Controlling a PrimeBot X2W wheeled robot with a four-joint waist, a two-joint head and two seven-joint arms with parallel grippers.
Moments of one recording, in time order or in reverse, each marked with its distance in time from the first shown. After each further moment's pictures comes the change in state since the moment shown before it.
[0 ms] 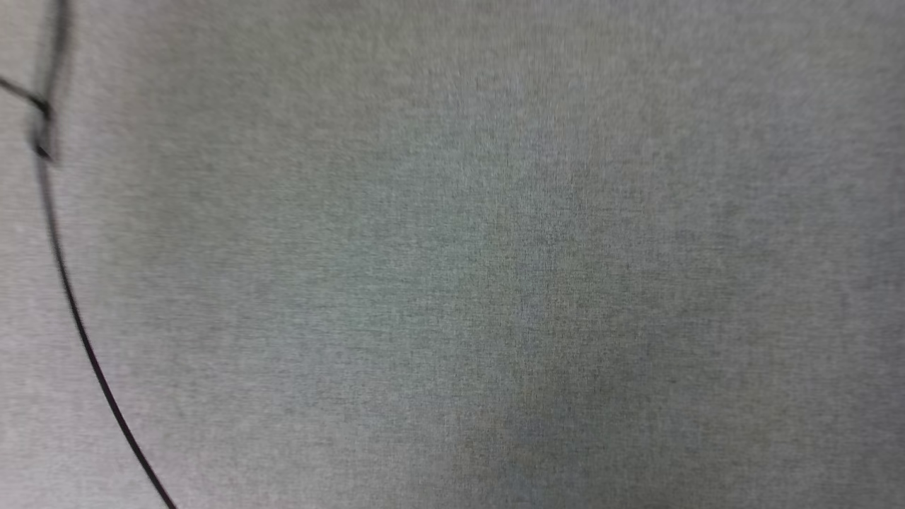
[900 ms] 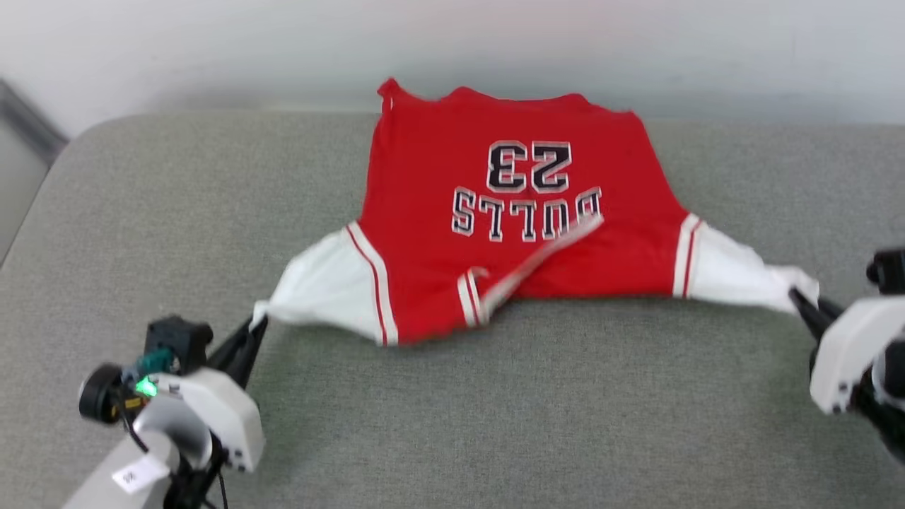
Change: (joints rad) left arm 1.110 0.049 -0.148 -0.269 -0.133 0.077 0.016; right arm 1.140 -0.137 0.072 -0.297 0.381 0.000 0.122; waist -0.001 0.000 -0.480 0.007
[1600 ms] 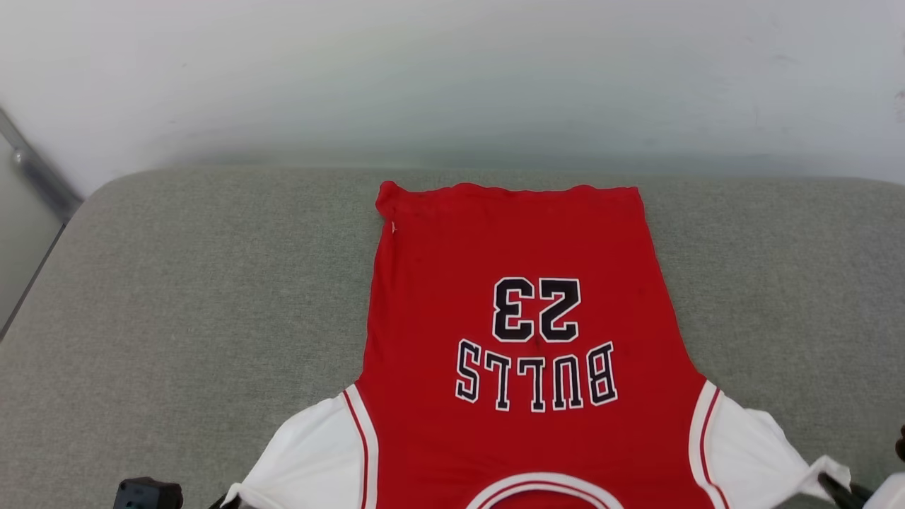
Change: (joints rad) left arm 0.481 0.178 0.027 -0.344 -0.140 0.124 0.139; right arm 0.526 -0.017 -0.211 -0.300 0.031 0.000 0.188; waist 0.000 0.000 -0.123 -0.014
